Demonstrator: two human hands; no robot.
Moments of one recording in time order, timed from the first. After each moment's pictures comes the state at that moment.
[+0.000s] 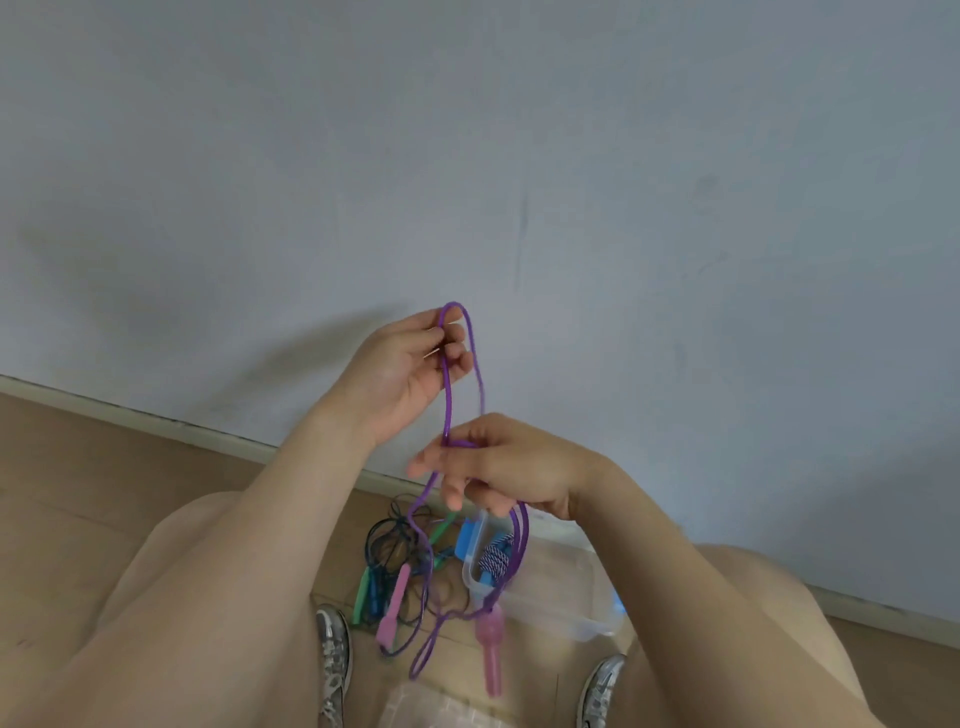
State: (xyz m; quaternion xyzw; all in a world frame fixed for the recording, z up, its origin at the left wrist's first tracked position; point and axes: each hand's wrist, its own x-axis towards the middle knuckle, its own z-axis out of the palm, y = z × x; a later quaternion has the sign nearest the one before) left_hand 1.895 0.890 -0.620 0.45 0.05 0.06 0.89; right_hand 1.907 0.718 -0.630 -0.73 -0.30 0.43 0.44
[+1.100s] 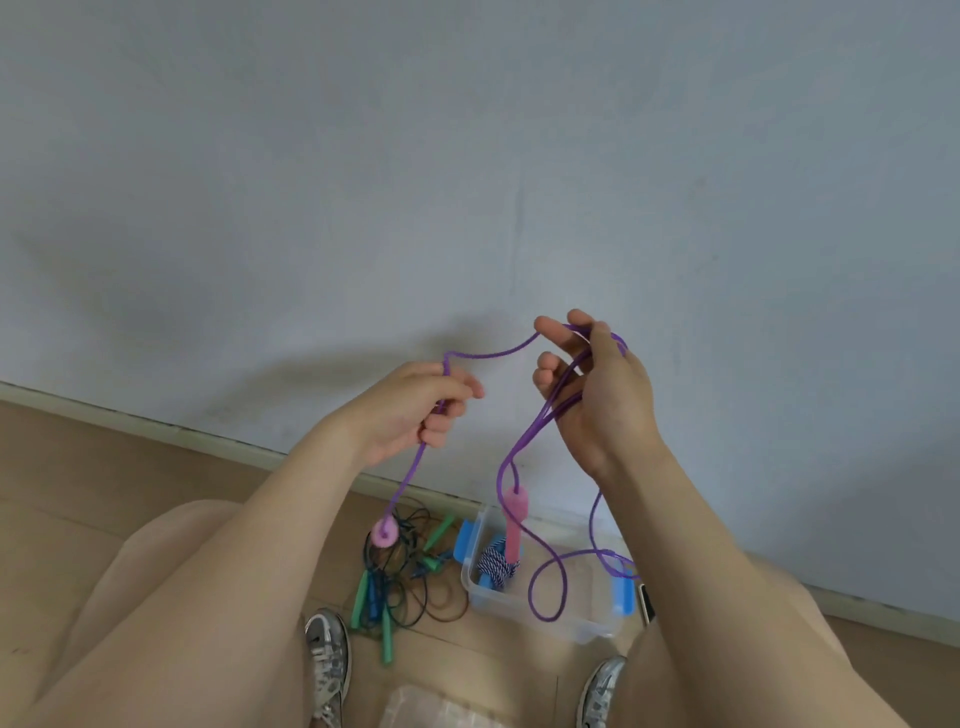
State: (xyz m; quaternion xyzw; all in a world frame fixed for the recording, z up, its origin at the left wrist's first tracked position) left_hand 1.890 0.893 -0.641 0.70 0.10 -0.09 0.70; right_hand 1.928 0.695 -0.595 -0.46 0.00 0.11 0.88
